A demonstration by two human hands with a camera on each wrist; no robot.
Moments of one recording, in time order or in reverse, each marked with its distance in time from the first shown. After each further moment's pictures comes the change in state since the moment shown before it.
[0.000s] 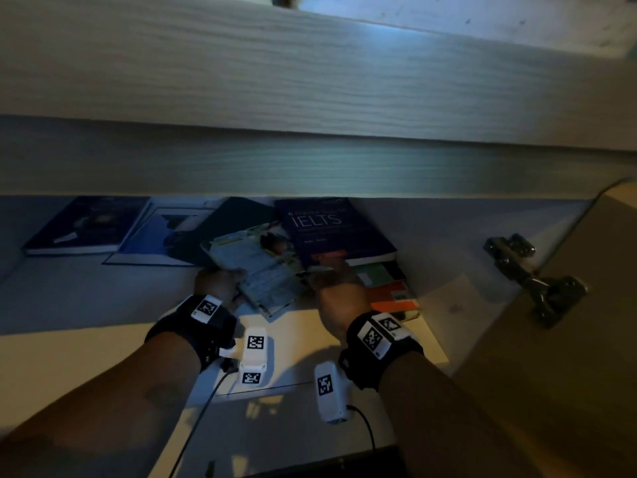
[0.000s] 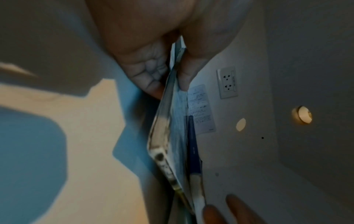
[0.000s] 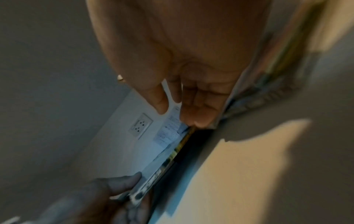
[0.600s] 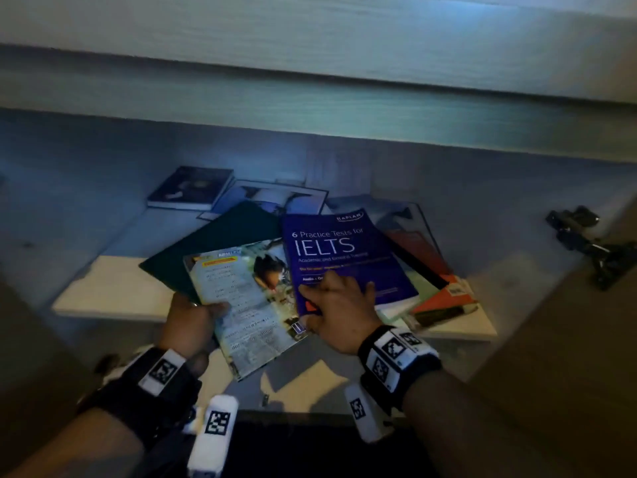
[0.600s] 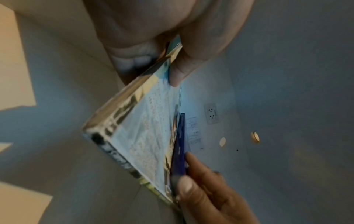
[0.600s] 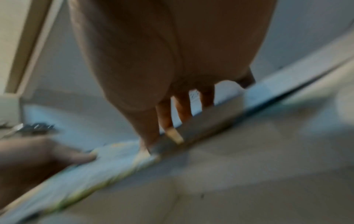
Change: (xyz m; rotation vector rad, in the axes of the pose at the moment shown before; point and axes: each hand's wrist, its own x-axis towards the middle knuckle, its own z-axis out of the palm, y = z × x) left_hand -0.166 -0.055 -0.146 -0.018 0.245 0.181; right_hand -0.127 -0.028 0.048 -1.030 -0.460 -0.367
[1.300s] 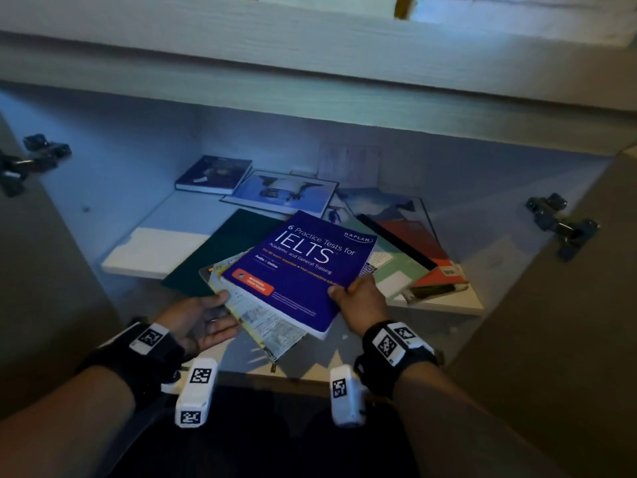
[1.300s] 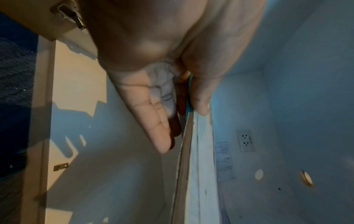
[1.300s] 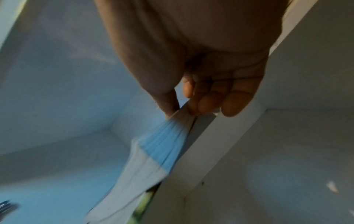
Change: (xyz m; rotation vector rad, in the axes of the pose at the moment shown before) left_hand -0.028 -0.014 -0.061 0.020 -0.236 -0.396; right_hand -0.043 -0.004 0.029 0.833 0.235 0.444
